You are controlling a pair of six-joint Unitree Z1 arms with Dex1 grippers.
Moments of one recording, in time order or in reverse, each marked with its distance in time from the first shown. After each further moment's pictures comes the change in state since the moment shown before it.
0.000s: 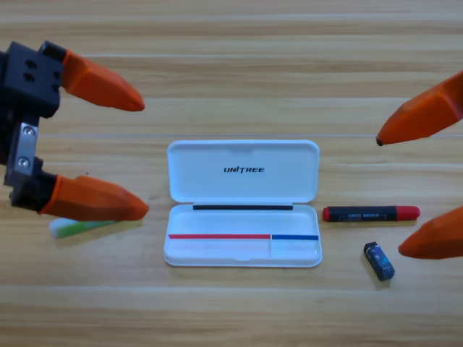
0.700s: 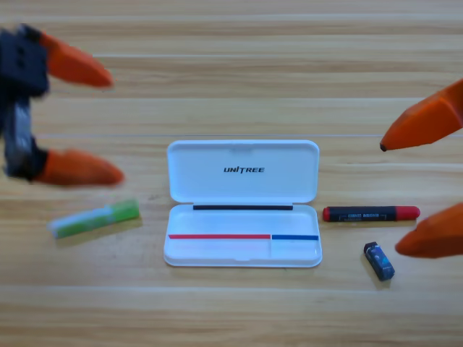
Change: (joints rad) arm 0 -0.002 0.009 -0.054 0.088 0.205 0.022; arm 1 0.000 0.000 0.006 0.000 -0.015 0.087
